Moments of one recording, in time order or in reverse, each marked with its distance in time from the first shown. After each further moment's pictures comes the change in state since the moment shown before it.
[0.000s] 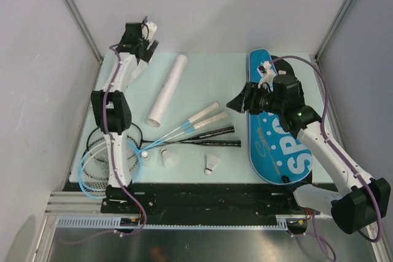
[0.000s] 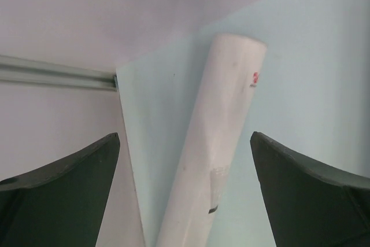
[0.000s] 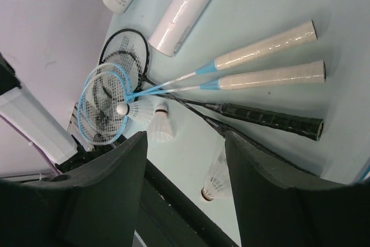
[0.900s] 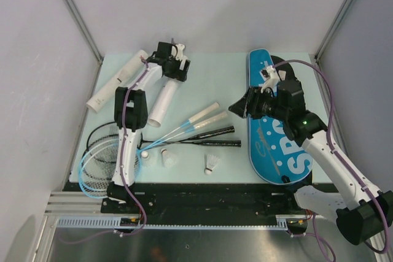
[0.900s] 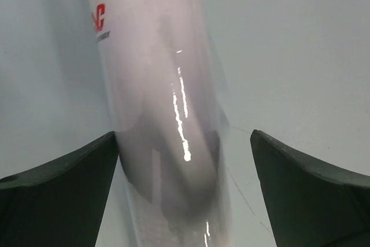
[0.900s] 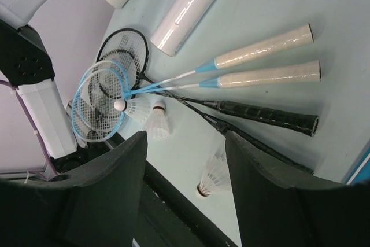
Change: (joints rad) left arm -0.161 0.155 -0.032 -0.045 0.373 -0.410; right arm 0.039 -0.099 -0.033 -0.021 0.051 -0.031
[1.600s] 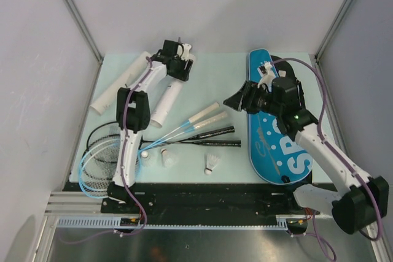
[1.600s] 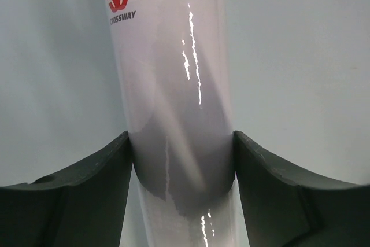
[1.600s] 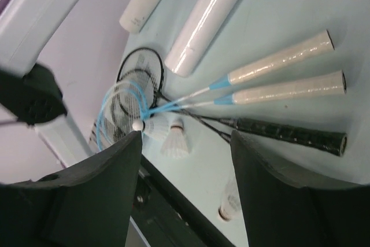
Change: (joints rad) left arm -0.050 -0.019 0.031 -0.075 -0.015 0.026; right arm -0.009 0.063 -0.029 0.126 -0.020 0.111
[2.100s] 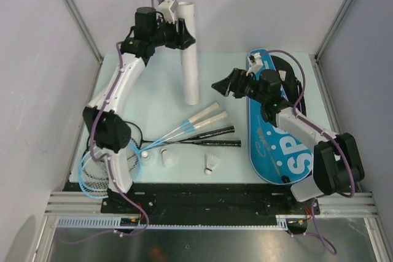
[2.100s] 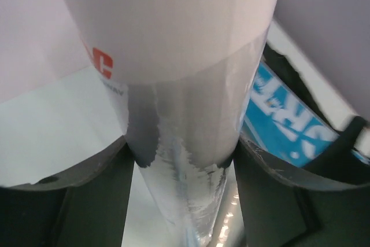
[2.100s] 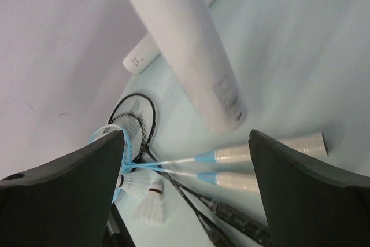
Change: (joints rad) left arm -0.013 -0.460 -0.042 0.075 0.265 -0.280; right arm -0.030 0.358 0.000 0.552 -0.014 0.034
